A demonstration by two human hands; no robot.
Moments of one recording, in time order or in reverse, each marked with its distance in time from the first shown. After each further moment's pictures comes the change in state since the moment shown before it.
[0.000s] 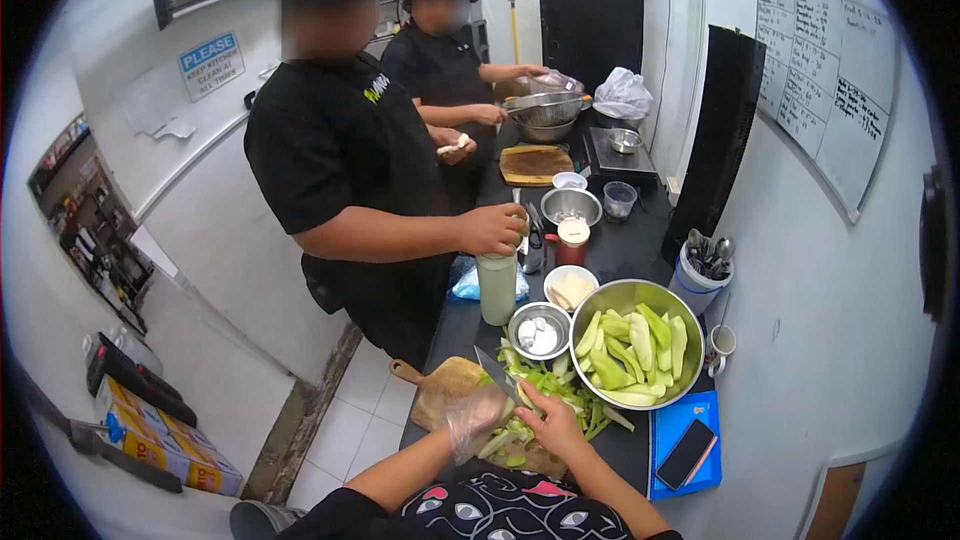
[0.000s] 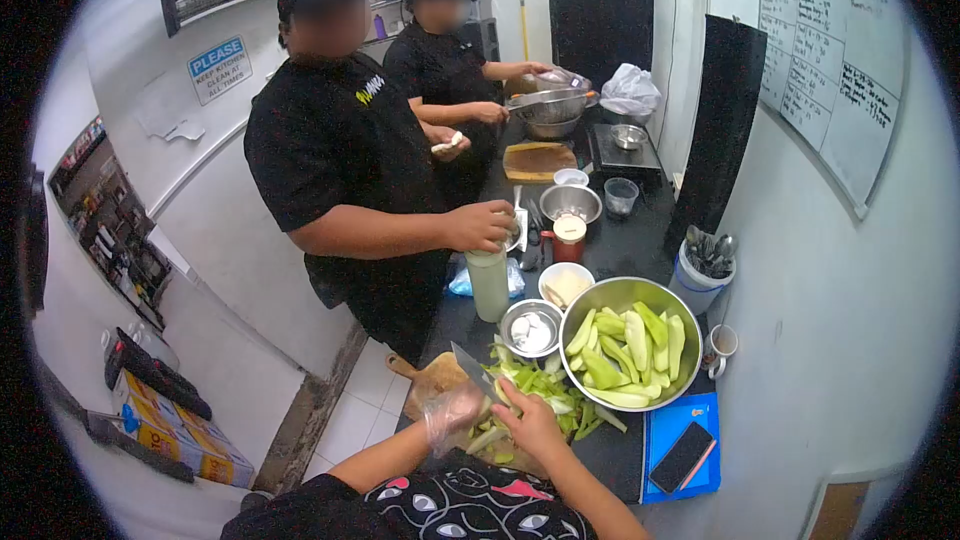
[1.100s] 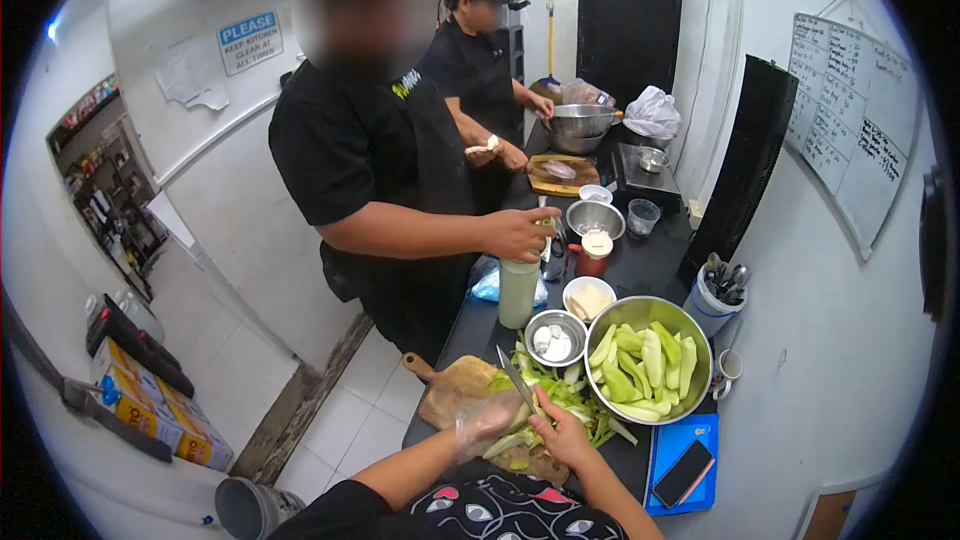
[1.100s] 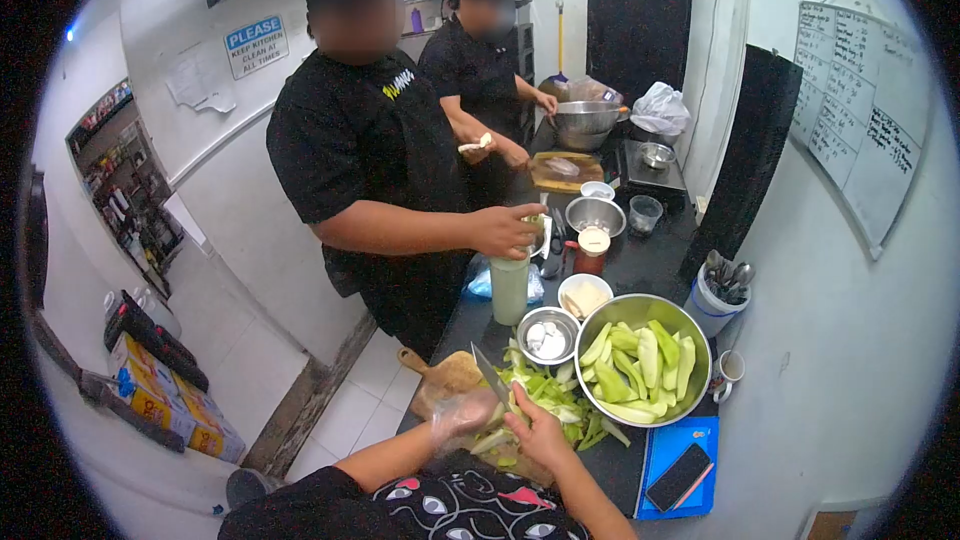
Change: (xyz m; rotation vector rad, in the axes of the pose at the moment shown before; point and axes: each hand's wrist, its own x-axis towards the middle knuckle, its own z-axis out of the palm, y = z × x) left_hand -0.013 0.031 -0.017 -0.226 -0.090 -0.050; right_hand -0.004 -0.006 -0.001 0.256 -0.088 -0.064
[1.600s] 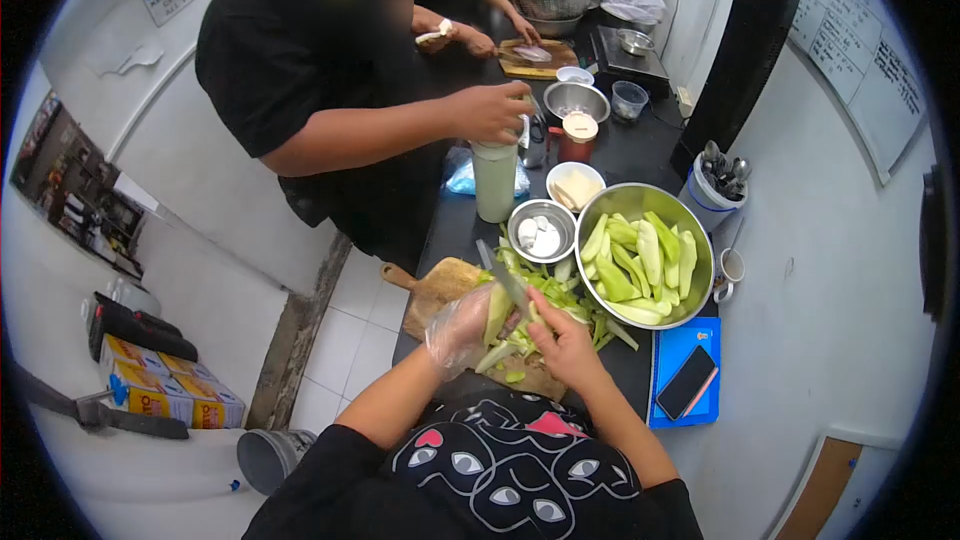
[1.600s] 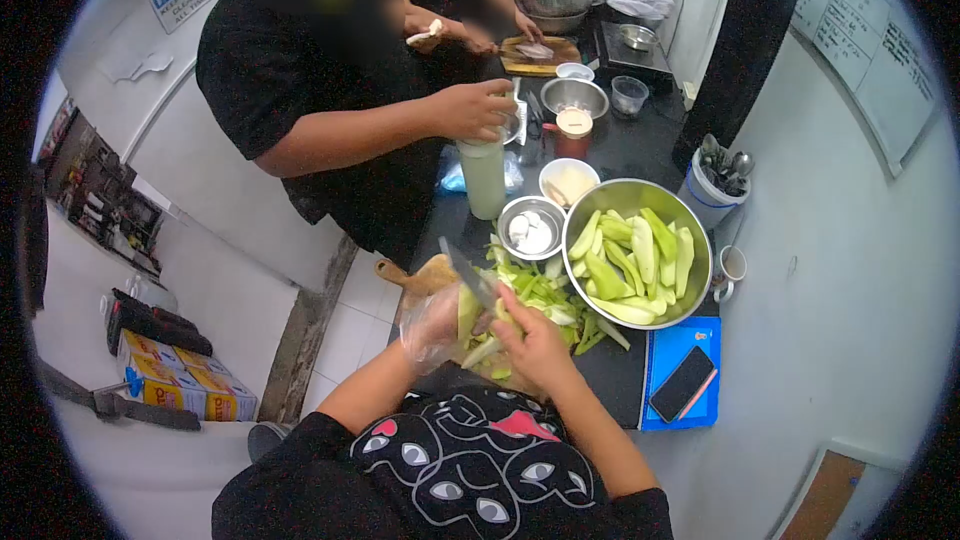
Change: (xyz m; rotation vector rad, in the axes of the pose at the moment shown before) left_hand 0.003 0.011 -0.009 -0.548 0.070 -0.098; right_hand -0.004 -0.014 -0.009 -0.050 0.091 -0.135
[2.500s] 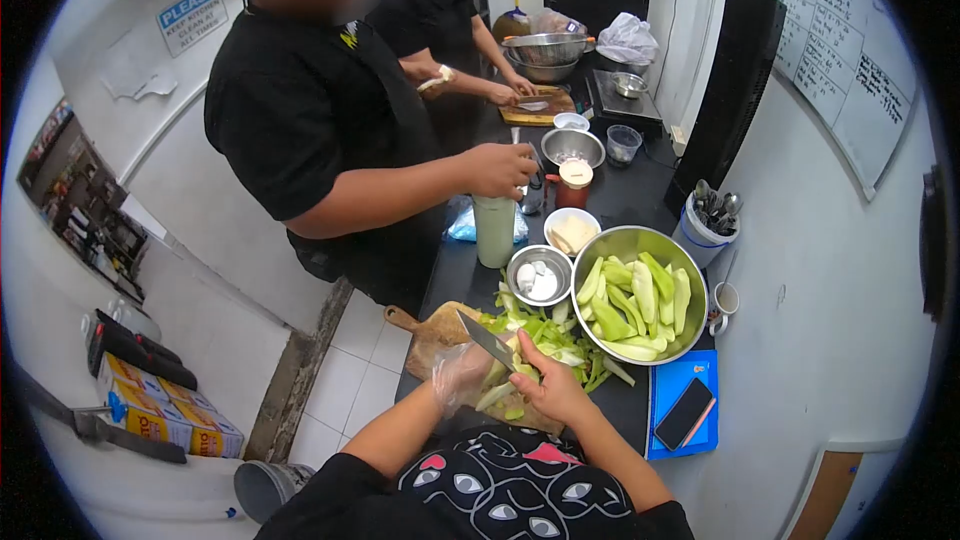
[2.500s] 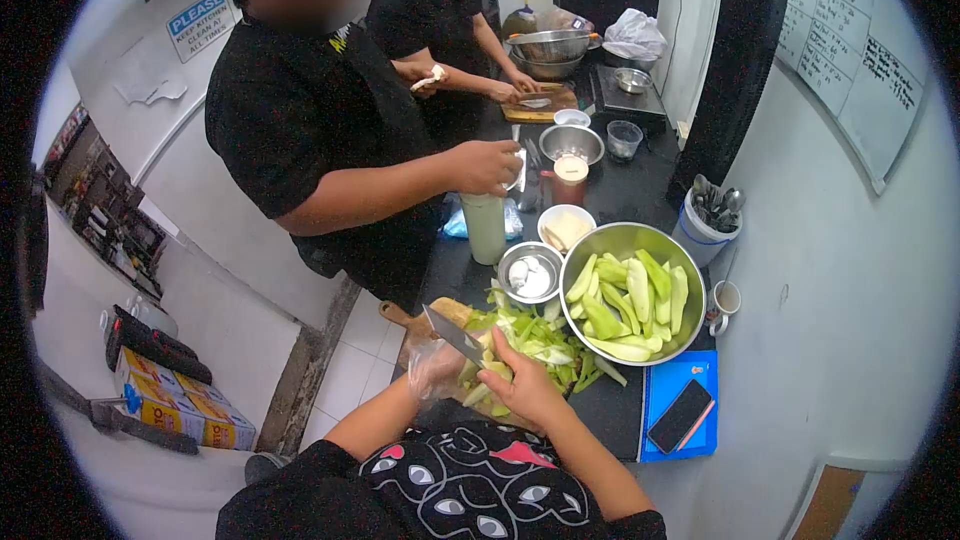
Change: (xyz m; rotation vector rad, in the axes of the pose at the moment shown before) left_hand 0.010 -0.032 -0.006 -0.277 -0.085 -0.291; right_hand 0.001 -0.007 0.003 -0.011 -0.146 0.112
